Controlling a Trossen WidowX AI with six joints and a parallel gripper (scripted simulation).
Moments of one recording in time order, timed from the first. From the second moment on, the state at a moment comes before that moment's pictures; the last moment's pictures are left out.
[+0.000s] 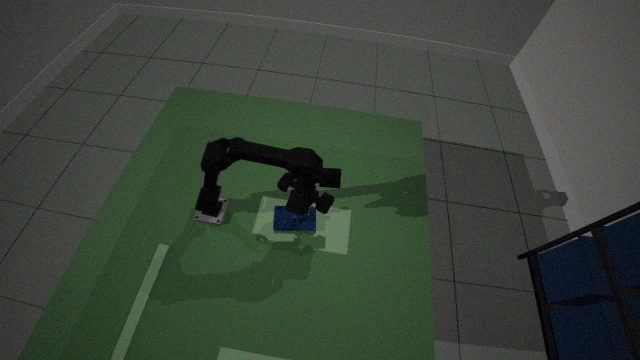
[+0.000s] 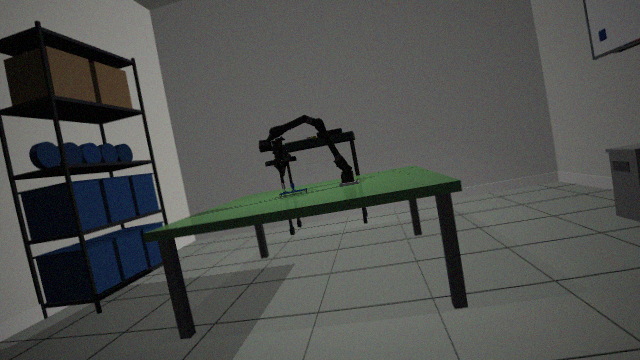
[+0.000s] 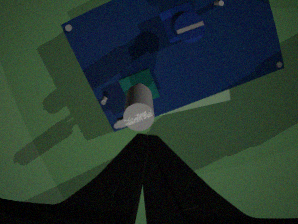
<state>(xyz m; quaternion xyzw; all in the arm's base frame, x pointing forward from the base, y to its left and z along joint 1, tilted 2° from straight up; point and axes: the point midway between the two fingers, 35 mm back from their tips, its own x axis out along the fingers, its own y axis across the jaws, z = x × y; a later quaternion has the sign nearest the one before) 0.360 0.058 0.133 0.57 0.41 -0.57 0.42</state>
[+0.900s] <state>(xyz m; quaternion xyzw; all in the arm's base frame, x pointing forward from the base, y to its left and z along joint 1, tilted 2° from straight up) 0.366 0.066 0.117 0.64 0.30 -0.64 0.31</state>
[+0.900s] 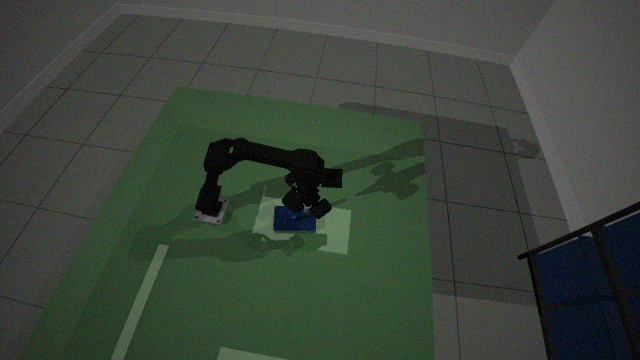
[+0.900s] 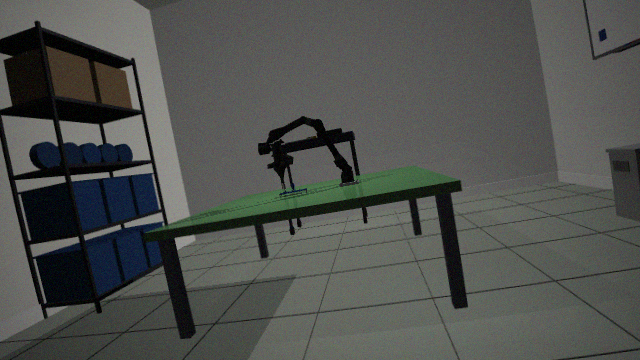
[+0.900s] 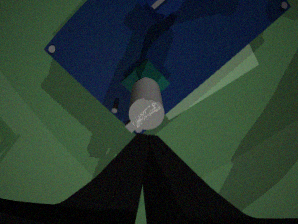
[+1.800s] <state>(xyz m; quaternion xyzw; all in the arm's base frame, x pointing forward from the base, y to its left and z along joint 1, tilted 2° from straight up) 0.364 0.066 0.097 0.64 0.30 -0.64 0.30</state>
